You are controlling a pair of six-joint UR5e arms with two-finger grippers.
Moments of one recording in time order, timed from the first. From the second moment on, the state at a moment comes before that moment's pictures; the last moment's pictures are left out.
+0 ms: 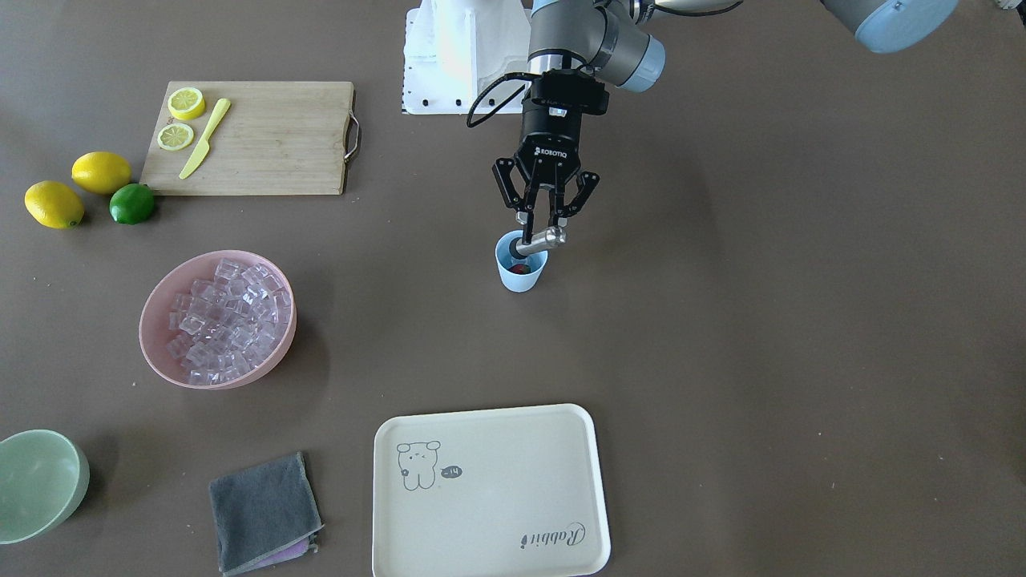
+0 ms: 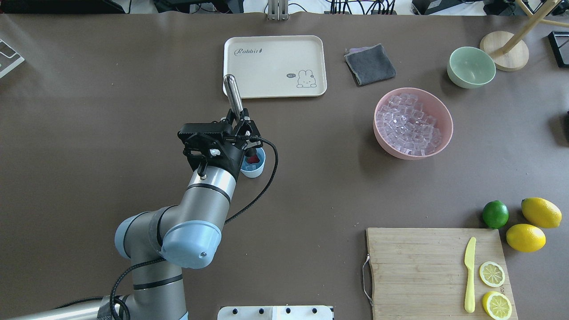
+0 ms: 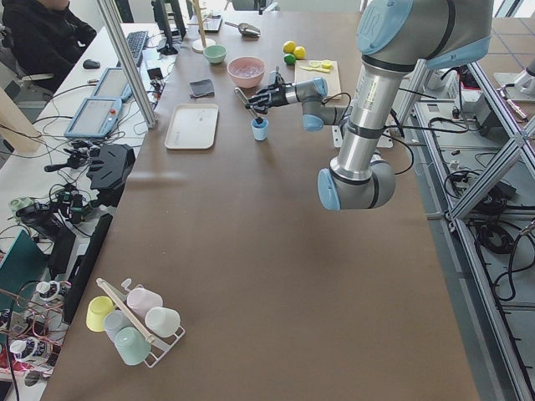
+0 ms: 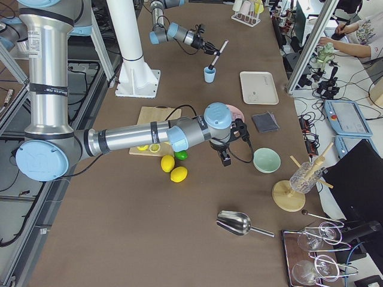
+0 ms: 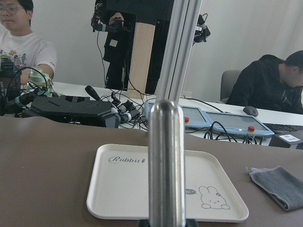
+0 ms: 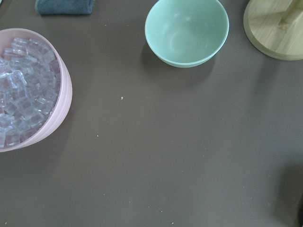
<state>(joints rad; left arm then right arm) -0.29 -2.12 -1.75 -2.18 -0.64 -1.17 1.43 -1.62 1.80 -1.32 2.48 0.04</state>
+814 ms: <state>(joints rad) -0.97 -1.86 -1.79 -2.19 -1.76 -0.98 1.41 -1.62 1.80 -1.33 2.49 0.04</state>
